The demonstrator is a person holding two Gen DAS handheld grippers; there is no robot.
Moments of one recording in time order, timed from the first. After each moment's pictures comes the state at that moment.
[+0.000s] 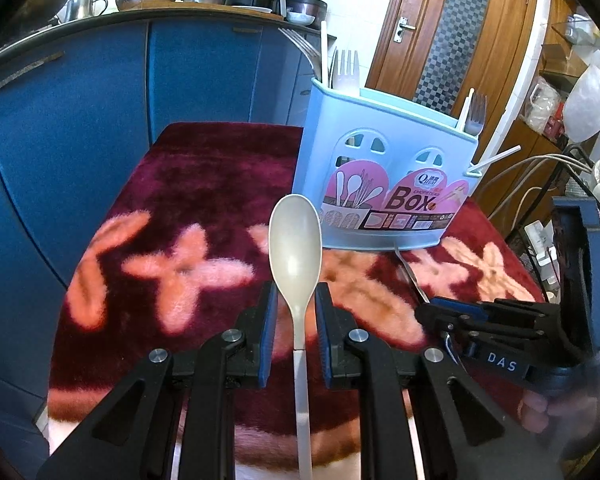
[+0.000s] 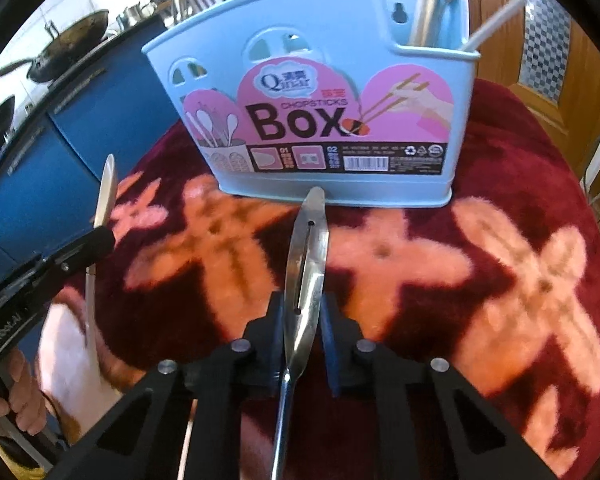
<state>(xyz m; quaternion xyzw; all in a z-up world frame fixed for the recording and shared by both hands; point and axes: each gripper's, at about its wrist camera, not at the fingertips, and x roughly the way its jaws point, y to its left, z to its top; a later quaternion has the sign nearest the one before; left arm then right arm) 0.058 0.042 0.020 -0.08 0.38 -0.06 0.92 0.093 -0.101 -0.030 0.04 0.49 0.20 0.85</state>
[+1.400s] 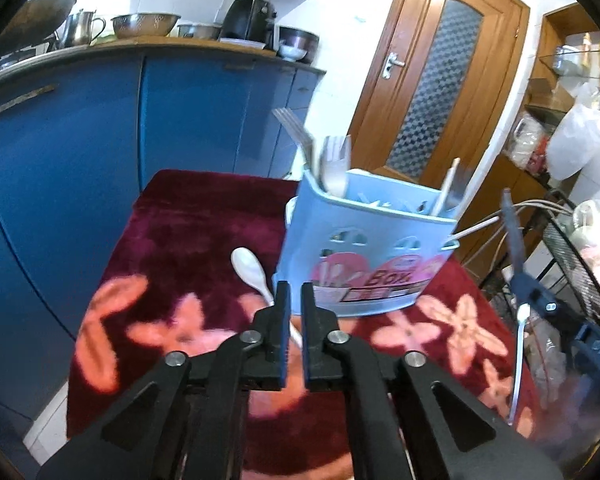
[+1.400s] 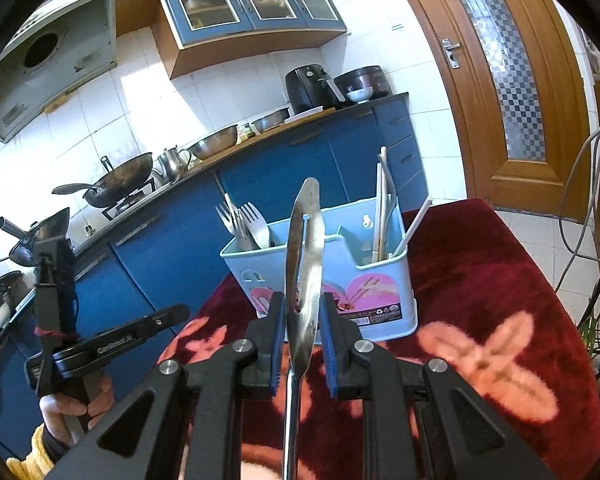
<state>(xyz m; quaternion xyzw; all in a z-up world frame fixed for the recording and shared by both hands) 0.080 0.060 0.066 -0.11 0.34 -0.09 0.93 0.044 -0.160 0.071 0.14 0.26 0.21 0.93</state>
